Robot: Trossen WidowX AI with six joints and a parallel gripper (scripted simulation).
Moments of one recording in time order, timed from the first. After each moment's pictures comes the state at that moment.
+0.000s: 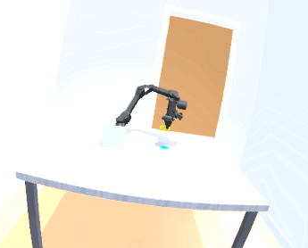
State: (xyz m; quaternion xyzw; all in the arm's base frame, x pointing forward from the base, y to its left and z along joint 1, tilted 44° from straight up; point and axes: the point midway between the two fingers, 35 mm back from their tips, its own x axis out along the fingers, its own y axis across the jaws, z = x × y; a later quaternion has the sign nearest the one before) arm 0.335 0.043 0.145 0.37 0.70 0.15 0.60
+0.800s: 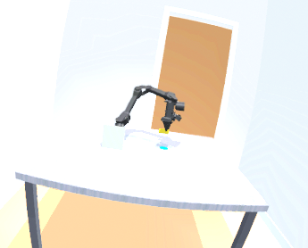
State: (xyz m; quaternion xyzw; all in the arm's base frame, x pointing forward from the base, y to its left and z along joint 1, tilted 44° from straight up) arm 0.333 0.051 0.135 0.33 0.69 0.11 0.63
